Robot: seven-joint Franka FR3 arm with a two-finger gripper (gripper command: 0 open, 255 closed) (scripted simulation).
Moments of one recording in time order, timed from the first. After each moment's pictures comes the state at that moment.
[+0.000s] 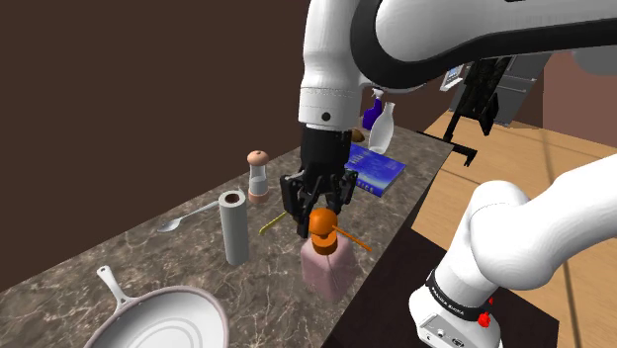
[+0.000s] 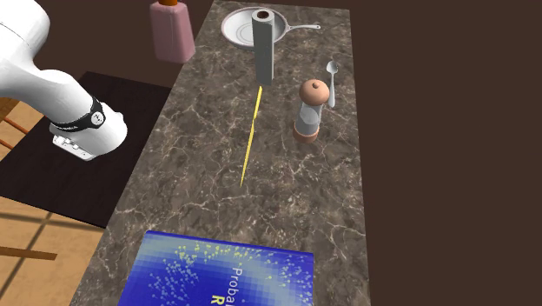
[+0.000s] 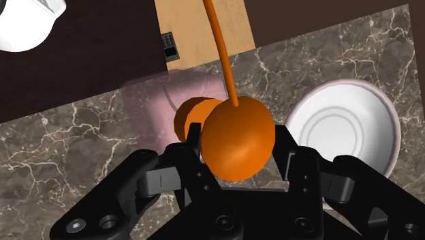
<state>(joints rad) 0.30 -0.62 0.33 -2.44 0.50 1.74 0.63</state>
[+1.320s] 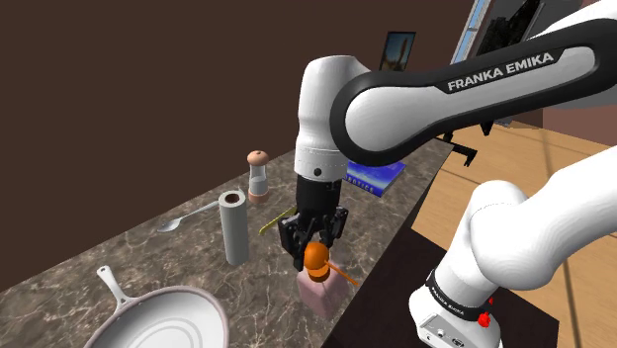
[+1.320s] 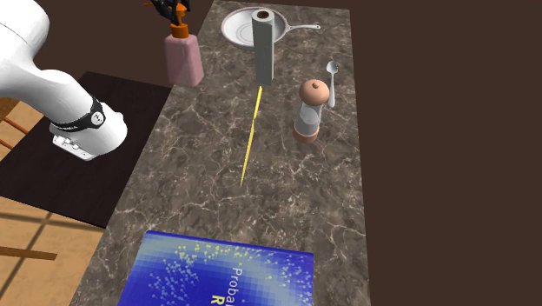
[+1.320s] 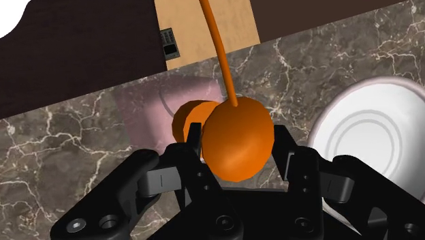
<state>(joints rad) 0.31 -0.56 0.39 -2.61 0.55 1.96 0.56</state>
